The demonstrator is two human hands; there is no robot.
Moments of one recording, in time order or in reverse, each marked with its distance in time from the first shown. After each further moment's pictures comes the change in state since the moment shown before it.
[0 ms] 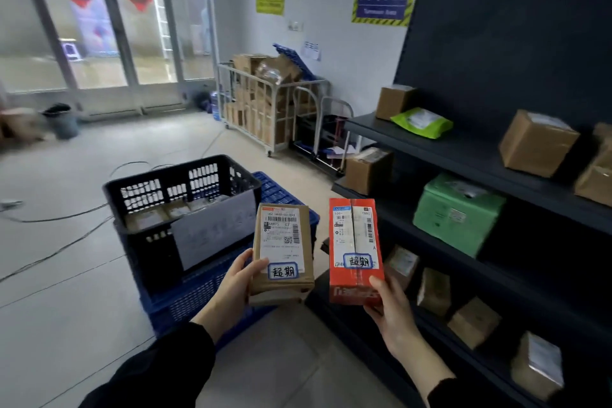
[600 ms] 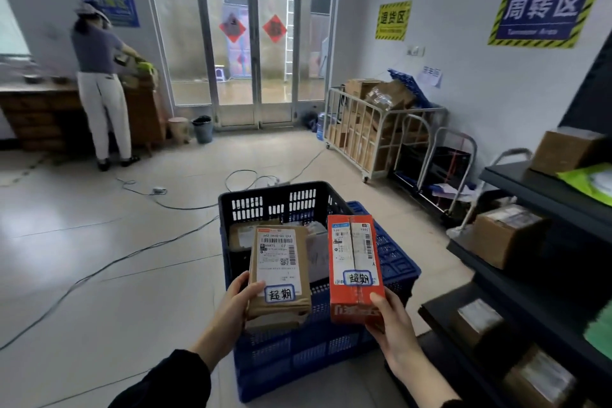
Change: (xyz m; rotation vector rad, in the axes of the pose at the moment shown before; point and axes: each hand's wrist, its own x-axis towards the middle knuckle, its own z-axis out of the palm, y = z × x) left_hand 0.014 0.057 -0.134 -0.001 0.380 0.116; right_hand 0.111 0.026 0.176 -0.007 -0.354 0.133
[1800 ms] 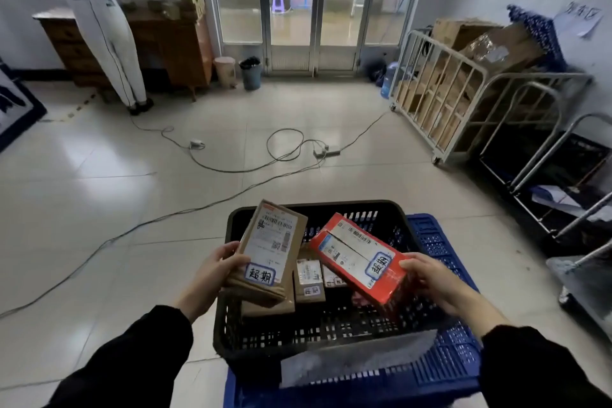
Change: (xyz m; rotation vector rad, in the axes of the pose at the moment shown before) left_hand 0.367 0.083 -0.122 0.104 0.326 -0.120; right_hand 0.467 -0.050 0.092 -0.635 -0.373 0.313
